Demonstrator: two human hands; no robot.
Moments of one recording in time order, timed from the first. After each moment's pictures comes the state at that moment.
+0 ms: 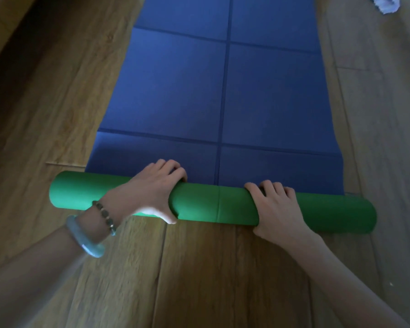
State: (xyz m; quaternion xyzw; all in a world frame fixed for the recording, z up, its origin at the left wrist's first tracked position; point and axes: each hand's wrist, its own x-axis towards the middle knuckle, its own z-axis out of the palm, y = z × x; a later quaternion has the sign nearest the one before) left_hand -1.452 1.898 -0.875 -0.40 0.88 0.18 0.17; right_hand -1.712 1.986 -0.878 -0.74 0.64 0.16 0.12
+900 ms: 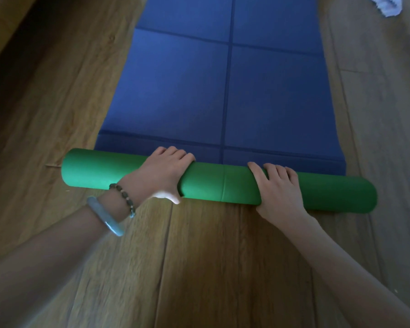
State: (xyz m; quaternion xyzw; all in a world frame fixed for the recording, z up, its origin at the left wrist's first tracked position) left_hand -1.470 1.869 -0.876 -0.41 0.89 0.13 0.13; right_hand -1.718 1.954 -0.900 -0.73 0.68 0.08 0.00
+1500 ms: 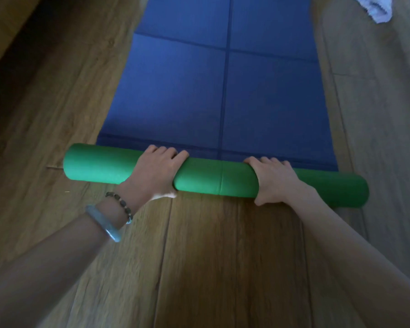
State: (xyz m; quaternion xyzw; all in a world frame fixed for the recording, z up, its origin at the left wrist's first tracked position) left_hand -1.461 1.873 -0.882 -0.45 0.89 0.03 0.10; right_hand -1.723 1.910 -0.866 -0.73 0.63 0.19 0.18
